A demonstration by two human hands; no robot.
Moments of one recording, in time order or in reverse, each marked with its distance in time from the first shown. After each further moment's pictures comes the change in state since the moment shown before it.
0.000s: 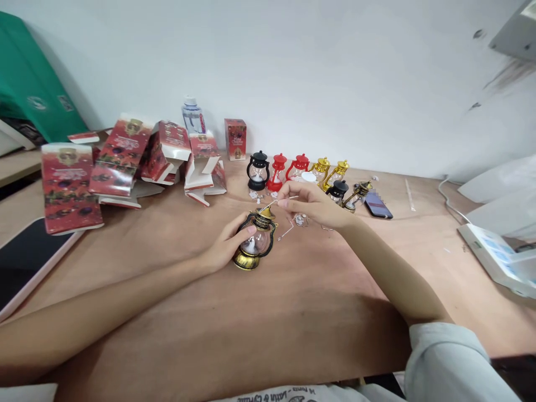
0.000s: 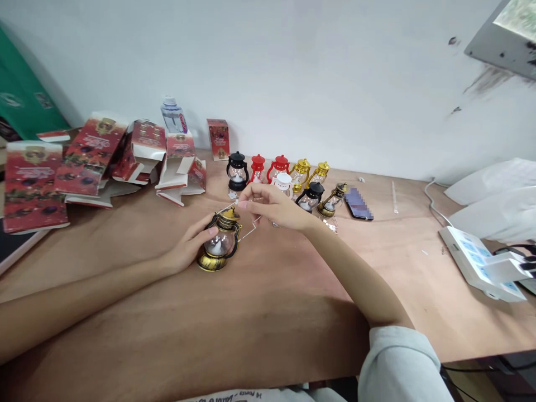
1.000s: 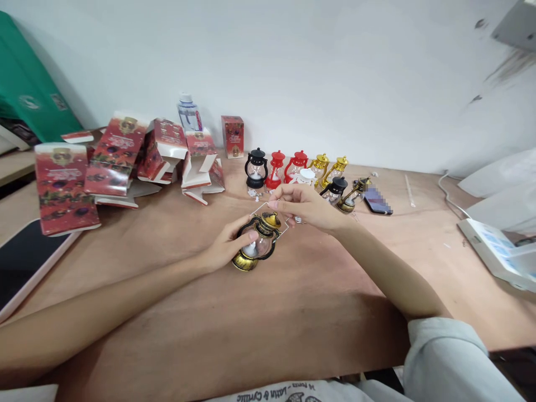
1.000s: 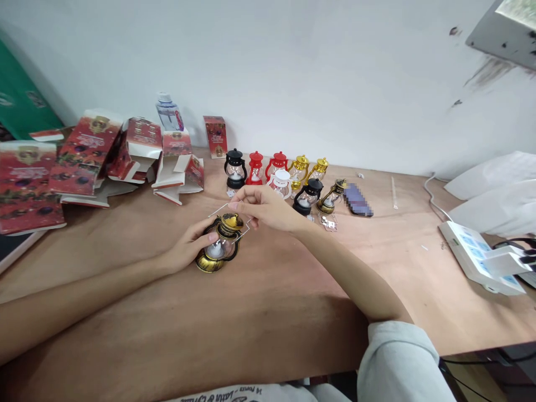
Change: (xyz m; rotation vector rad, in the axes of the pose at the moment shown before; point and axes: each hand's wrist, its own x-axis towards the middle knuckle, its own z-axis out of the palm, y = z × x) left_hand -0.002 0.008 0.001 0.172 -0.062 0.031; right_hand 0.002 0.000 0.014 0.095 0.041 0.128
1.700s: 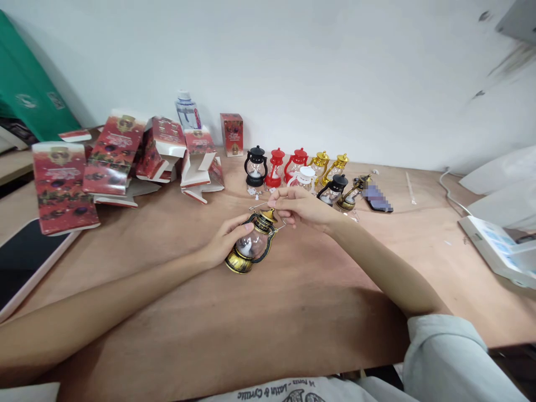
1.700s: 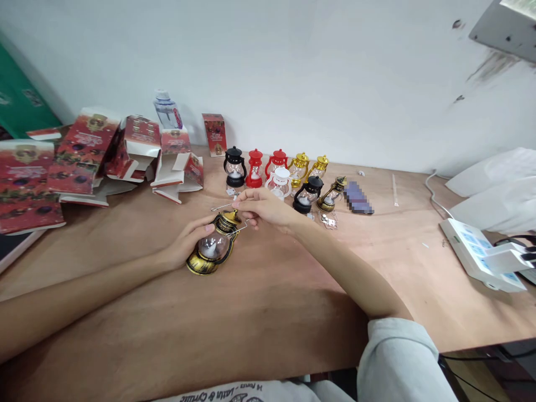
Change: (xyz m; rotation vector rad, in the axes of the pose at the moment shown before) left_hand 0.000 -0.001 0.000 -0.226 0.013 -0.156; right_hand 0.008 0.012 0.002 0.261 -0.003 0.234
